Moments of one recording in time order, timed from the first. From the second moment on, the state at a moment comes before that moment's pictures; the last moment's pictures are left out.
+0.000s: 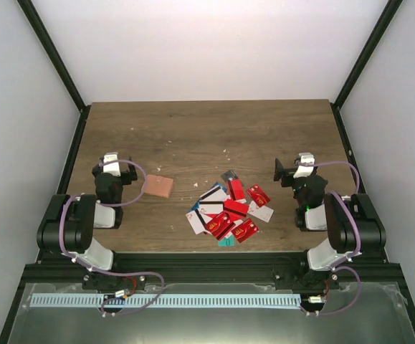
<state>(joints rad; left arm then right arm) 0.00 1.56 0.27 1.14 -0.13 -0.03 0.00 1.54 0.23 1.21 -0.13 0.04</state>
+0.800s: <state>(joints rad) -0.01 1.26 0.42 0.77 -0.23 -0.08 0.00 1.31 0.42 0.85 -0.06 0.08</state>
